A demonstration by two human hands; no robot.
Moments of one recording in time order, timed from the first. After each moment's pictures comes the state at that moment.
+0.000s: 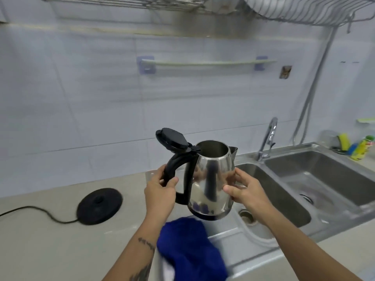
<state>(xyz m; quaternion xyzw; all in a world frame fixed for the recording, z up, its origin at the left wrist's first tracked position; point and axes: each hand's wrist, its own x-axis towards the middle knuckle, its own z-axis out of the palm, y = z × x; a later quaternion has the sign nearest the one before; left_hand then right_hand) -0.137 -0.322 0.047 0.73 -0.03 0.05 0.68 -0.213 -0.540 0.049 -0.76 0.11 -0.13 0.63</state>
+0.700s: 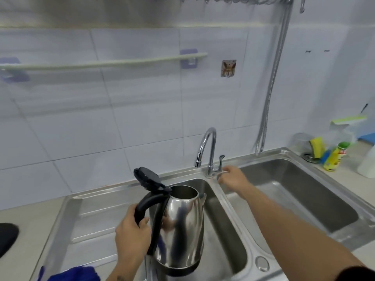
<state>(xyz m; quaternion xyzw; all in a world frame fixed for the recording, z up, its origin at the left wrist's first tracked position) -0.137 -0.601 0.000 0.87 0.09 0.06 0.48 -0.091 -0.897 0.029 -0.84 0.28 -0.03 0.47</state>
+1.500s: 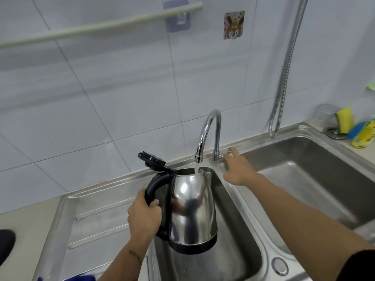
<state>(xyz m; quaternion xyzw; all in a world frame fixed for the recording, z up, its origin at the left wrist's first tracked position) -0.062 -0.647 -0.016 0.89 0.11 -0.01 0.44 -0.030 -0.935 -0.025 -0.97 0.14 0.07 0.20</state>
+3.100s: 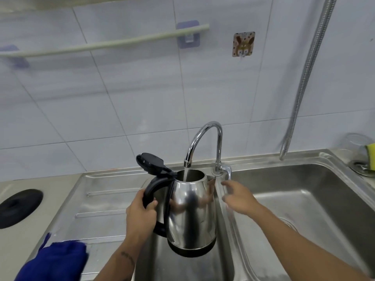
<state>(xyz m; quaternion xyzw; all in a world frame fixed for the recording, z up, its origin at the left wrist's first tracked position) -0.105 -0.692 -0.021 0.84 0.14 0.09 0.51 -0.069 -0.975 -0.050 -0.90 0.10 0.12 0.41</state>
